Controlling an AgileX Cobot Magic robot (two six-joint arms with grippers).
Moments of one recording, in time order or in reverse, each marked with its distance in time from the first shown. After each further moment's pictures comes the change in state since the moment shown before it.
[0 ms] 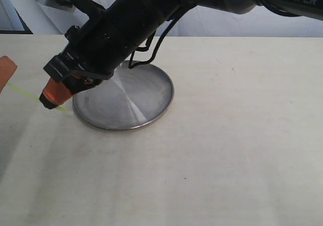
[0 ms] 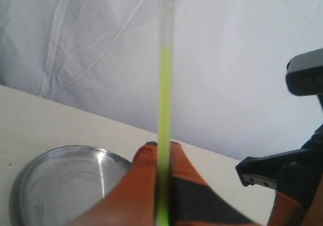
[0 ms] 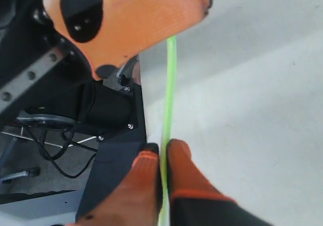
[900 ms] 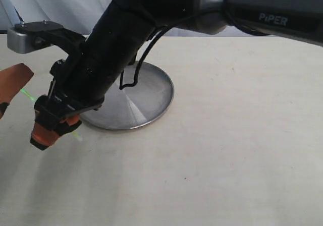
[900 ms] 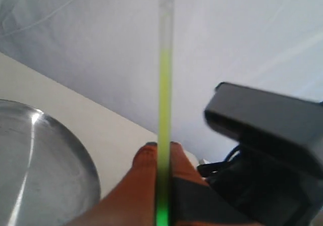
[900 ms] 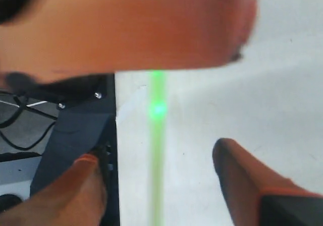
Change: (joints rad) left arm 0.000 0.000 0.000 0.202 -0.065 -0.415; right arm 0.098 0.044 0.000 -0.182 -0.078 0.002
